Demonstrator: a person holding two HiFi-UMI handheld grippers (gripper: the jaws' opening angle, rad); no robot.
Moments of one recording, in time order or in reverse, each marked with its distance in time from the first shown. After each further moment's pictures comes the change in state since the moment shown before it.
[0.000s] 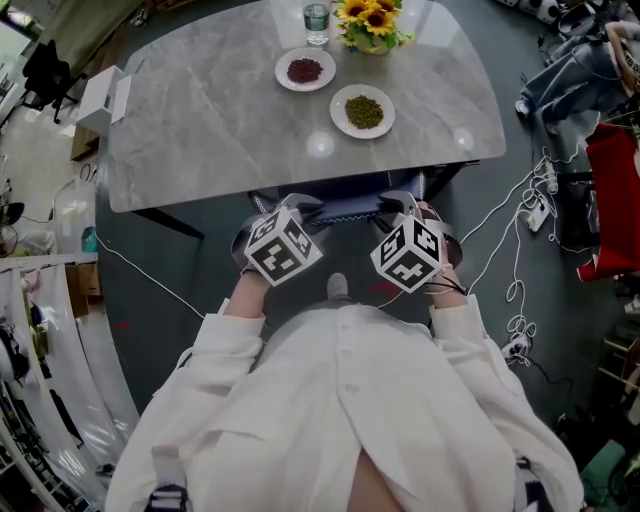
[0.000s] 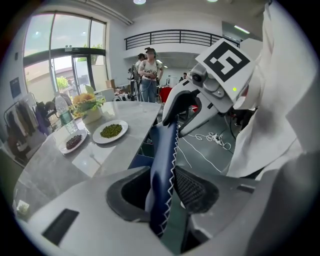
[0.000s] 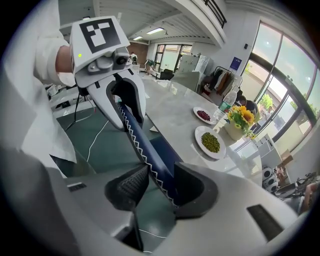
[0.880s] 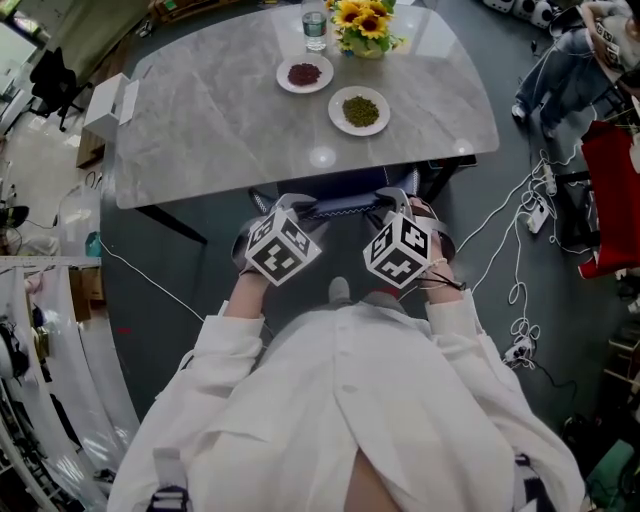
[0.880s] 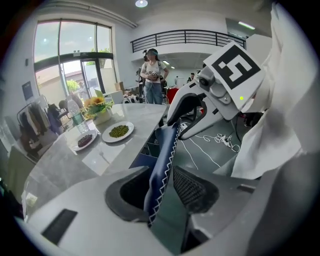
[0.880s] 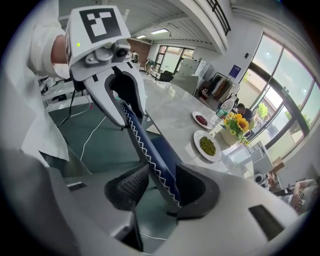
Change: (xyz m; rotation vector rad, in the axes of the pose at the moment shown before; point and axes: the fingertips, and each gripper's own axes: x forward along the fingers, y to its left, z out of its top) left arm -0.020 -0.014 -0.004 -0.036 -0.011 0.109; right arm -0.013 0.018 0.003 -0.044 -0.016 -0.079
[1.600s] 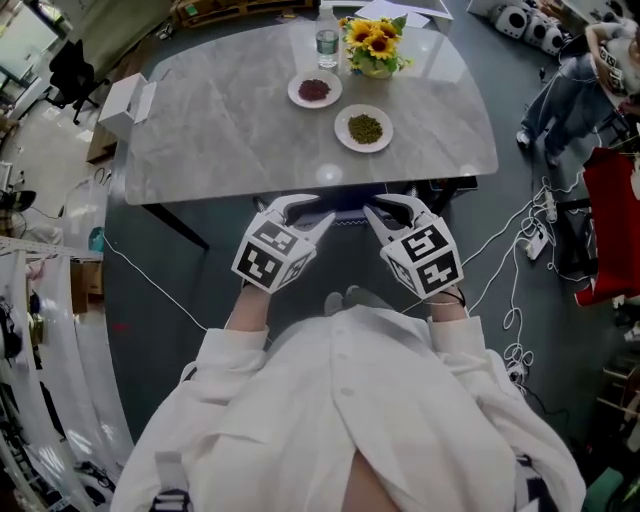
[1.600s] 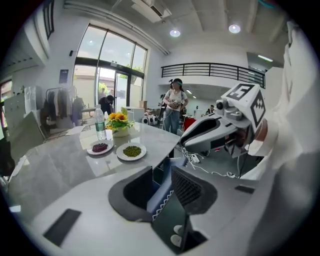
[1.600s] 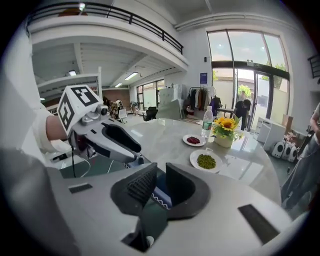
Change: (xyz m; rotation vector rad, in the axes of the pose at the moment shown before) left arm -0.052 0.010 0.062 -0.309 -0.280 0.091; right arm -0.074 -0.036 0.047 0.407 -0.392 0.073
